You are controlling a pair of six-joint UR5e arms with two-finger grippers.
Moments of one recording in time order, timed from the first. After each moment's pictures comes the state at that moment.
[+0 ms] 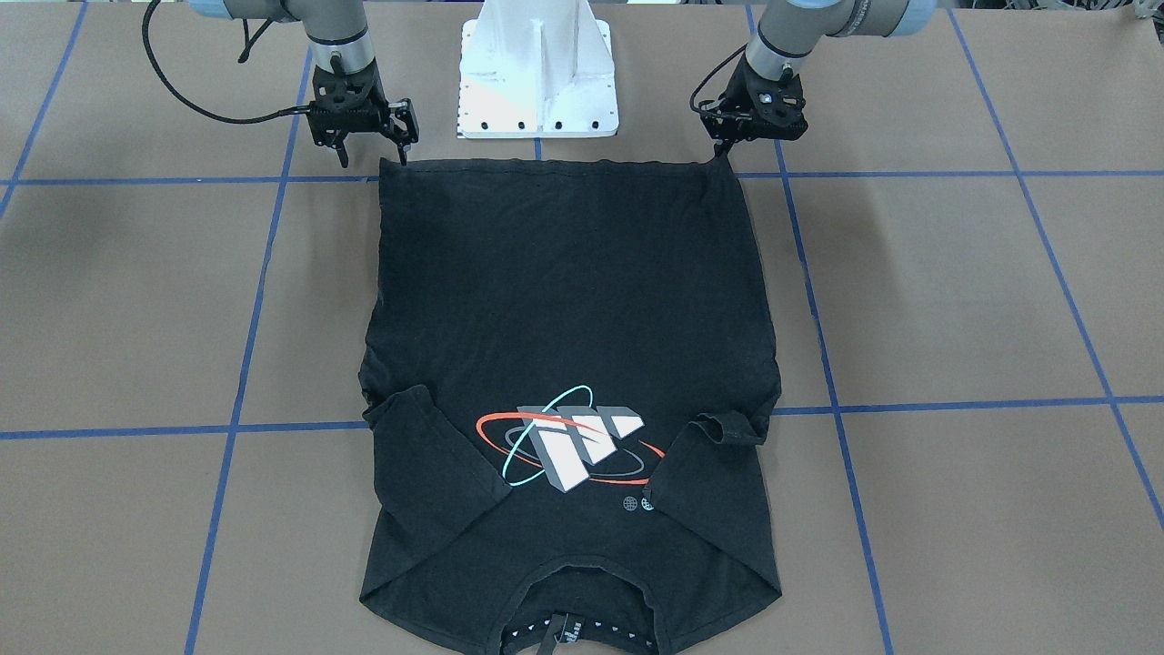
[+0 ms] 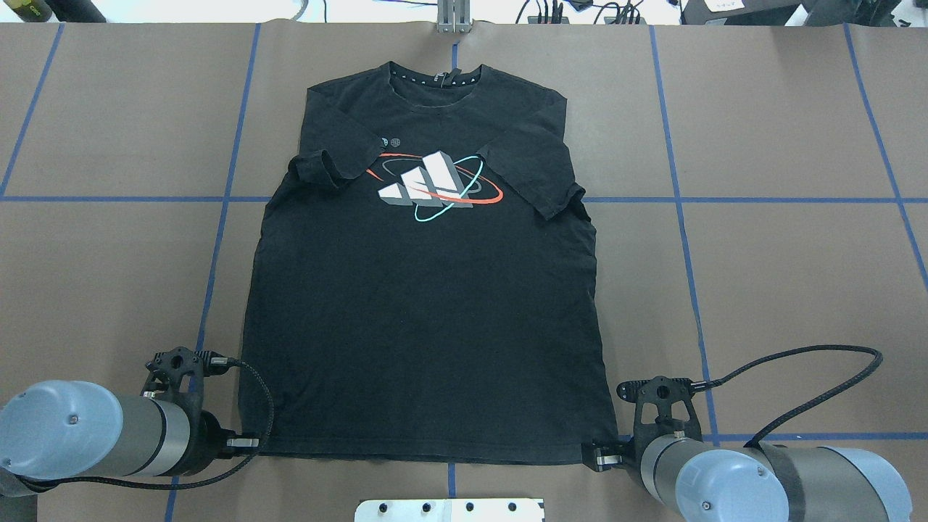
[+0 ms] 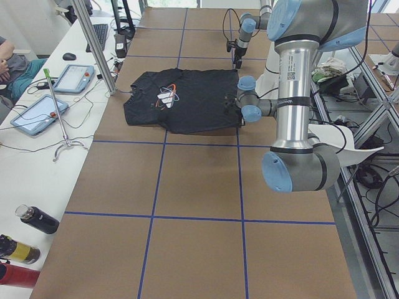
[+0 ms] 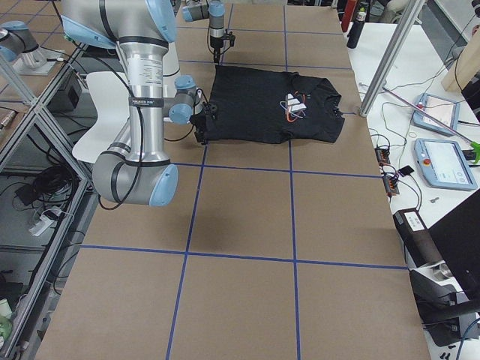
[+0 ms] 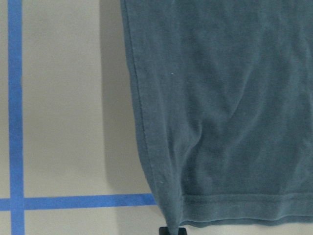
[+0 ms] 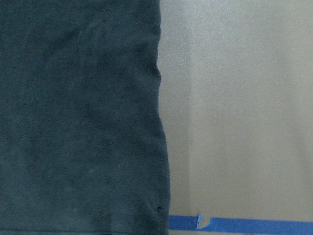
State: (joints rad) left arm -0.22 -1.52 -2.13 -1.98 -1.77 -1.45; right arm 0.05 -1.54 2.12 -1.39 1.44 1.49
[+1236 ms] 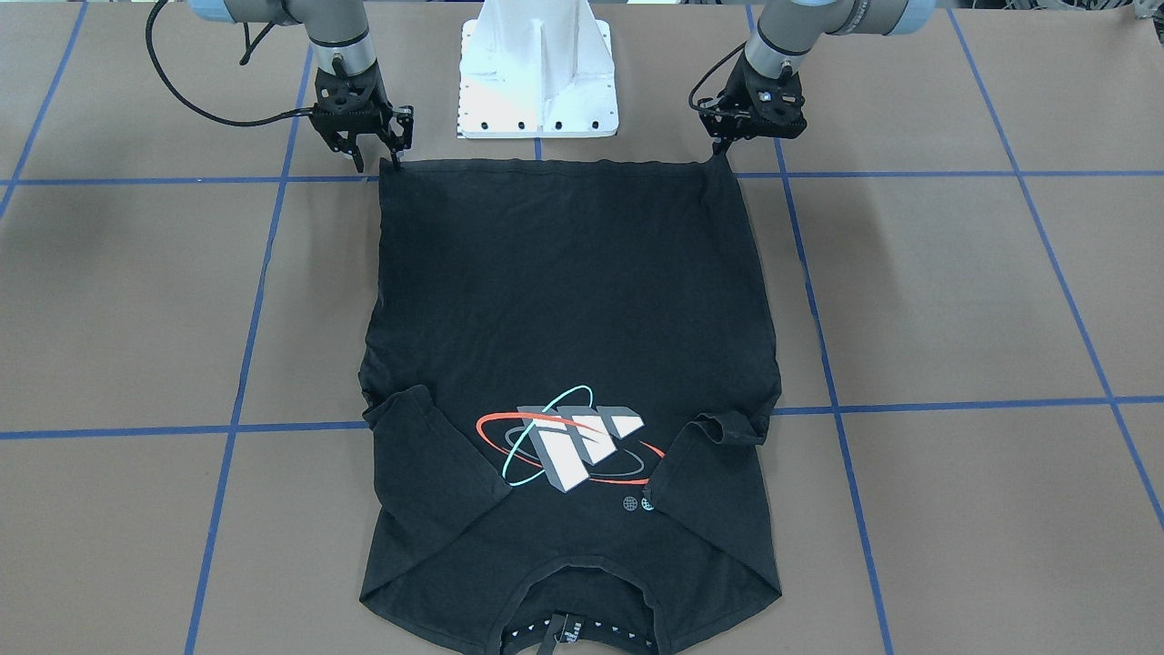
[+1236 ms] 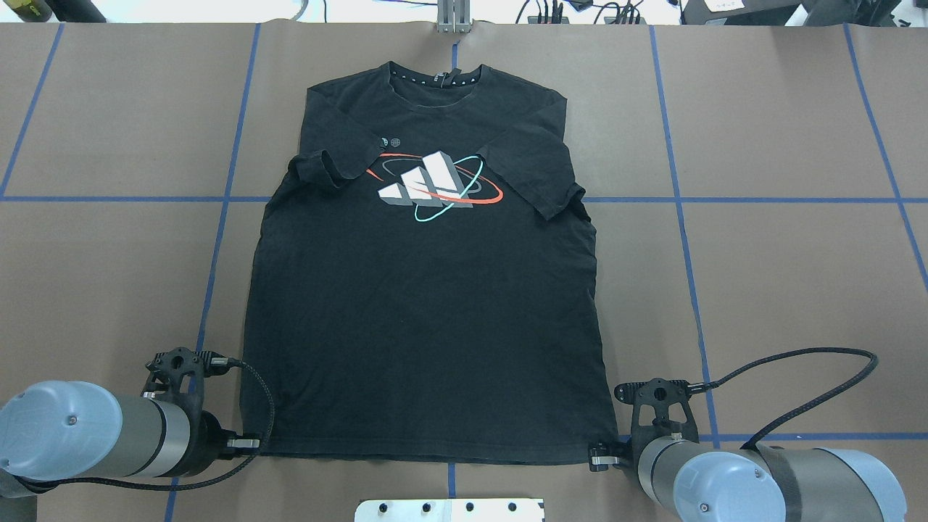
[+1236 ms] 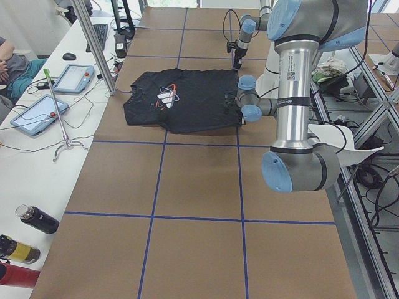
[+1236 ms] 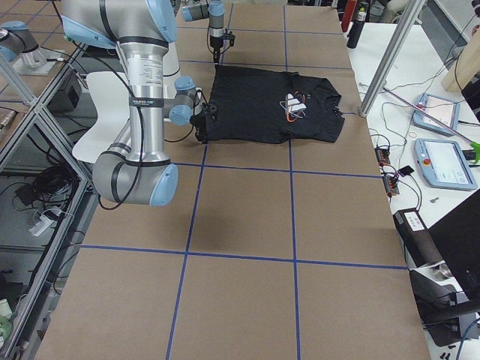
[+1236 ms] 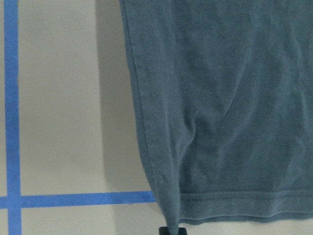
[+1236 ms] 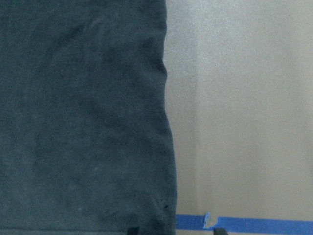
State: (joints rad) left arm -0.22 -1.53 -2.13 -1.98 -1.77 -1.45; right arm 0.05 -1.53 2.11 -1.38 1.44 1.49
